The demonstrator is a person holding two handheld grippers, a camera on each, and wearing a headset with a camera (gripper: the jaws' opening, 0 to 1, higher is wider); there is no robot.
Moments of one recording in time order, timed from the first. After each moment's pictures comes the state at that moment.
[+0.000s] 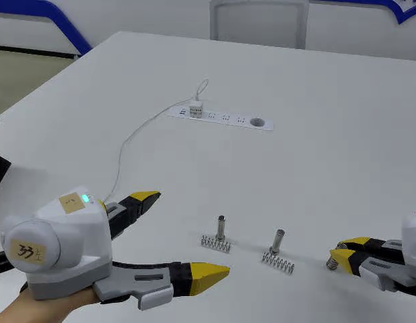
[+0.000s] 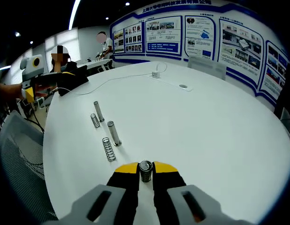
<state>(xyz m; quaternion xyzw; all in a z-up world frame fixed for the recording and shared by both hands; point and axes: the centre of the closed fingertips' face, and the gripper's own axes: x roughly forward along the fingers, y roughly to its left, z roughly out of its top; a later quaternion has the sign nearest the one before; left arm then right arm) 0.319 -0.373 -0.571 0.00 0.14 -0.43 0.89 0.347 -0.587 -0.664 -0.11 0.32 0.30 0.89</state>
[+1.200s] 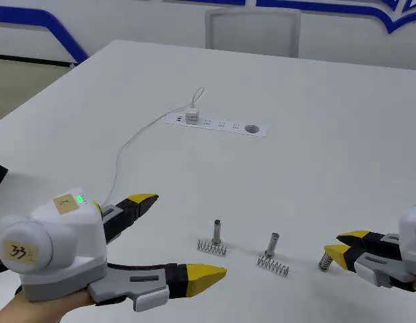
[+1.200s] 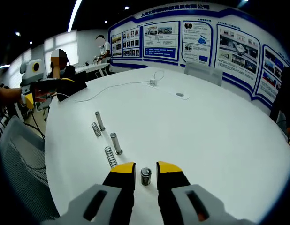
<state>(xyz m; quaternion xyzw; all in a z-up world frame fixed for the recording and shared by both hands) 0.315 -0.374 -0.560 -0.01 0.13 -0.44 0.89 0.345 -0.586 -0.633 -0.10 0.29 0.28 0.91</state>
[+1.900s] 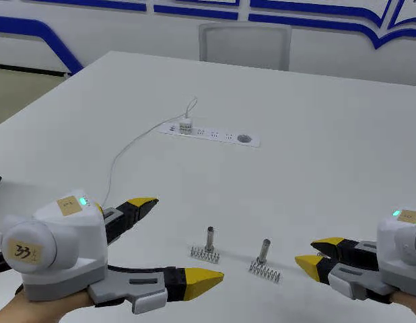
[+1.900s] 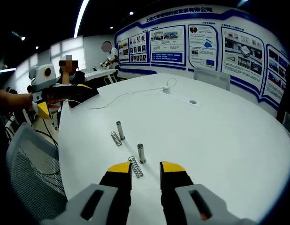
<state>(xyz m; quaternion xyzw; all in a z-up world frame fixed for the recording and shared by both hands) 0.313 -0.376 -0.557 0.00 0.13 -0.45 0.89 0.324 -0.540 -0.620 -0.08 0.28 0.32 0.90</state>
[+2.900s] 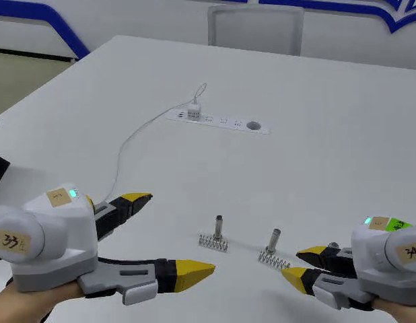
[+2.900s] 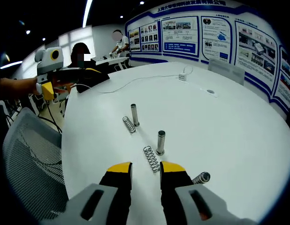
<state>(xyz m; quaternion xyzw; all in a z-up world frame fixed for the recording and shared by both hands) 0.313 -0.360 -0.572 -0.01 0.15 -0.44 0.89 0.314 -0.511 -0.662 -0.11 0.32 0.37 0.87</state>
